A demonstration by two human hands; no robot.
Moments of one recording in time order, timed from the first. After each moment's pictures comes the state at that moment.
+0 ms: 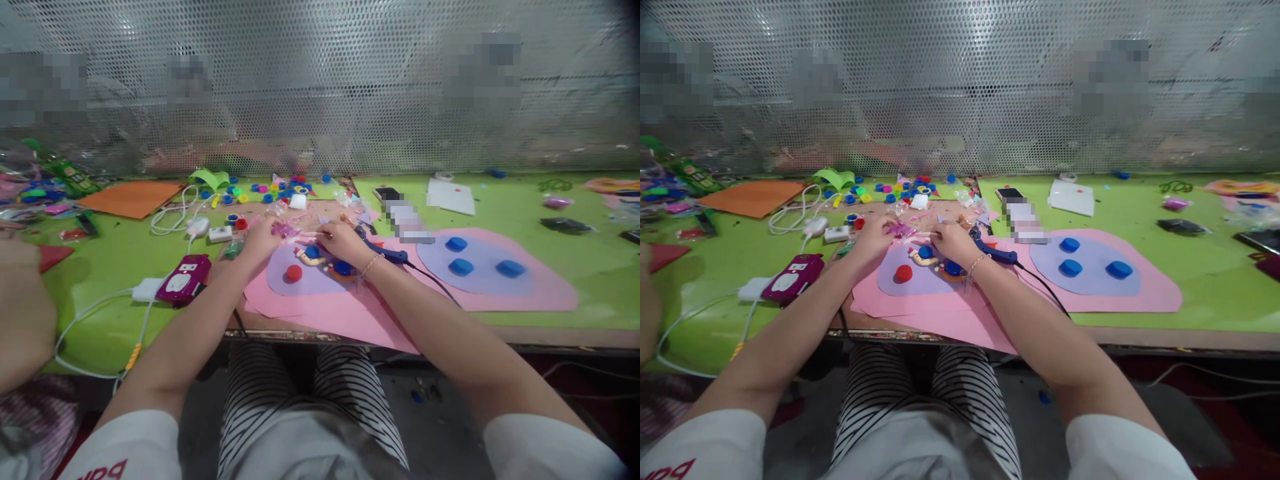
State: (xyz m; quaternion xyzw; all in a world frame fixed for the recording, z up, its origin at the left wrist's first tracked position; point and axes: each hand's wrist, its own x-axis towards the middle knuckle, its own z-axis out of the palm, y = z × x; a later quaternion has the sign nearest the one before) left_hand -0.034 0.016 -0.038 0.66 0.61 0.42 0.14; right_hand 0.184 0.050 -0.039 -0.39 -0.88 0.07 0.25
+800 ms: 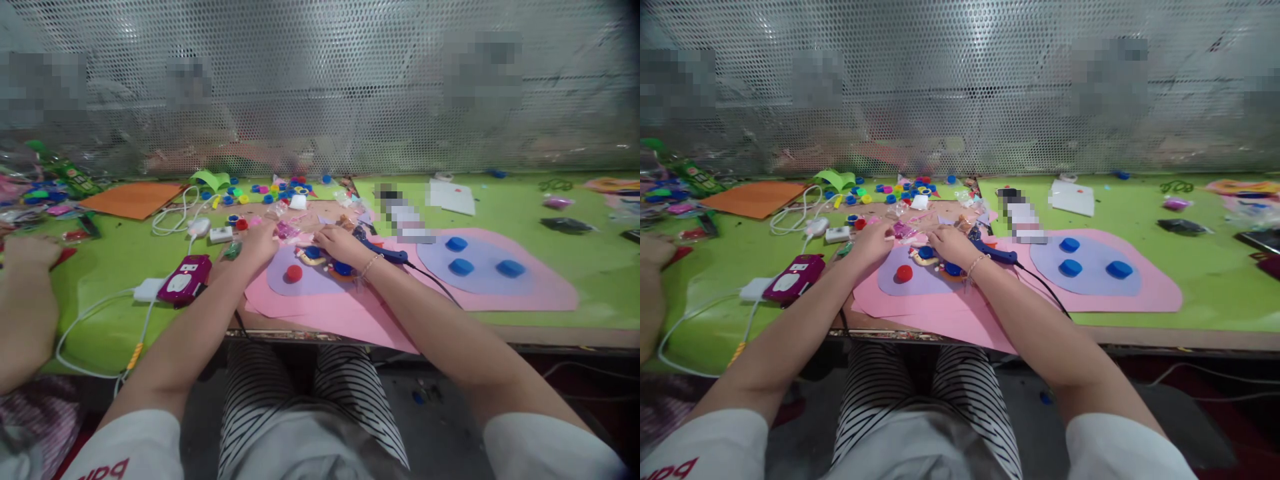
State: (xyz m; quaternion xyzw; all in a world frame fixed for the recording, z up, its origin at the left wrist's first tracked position) left_hand -0.038 0.007 -0.032 0.70 0.70 0.16 0.00; right_hand 0.182 0.051 -0.044 -0.34 -0.92 0.03 0.18
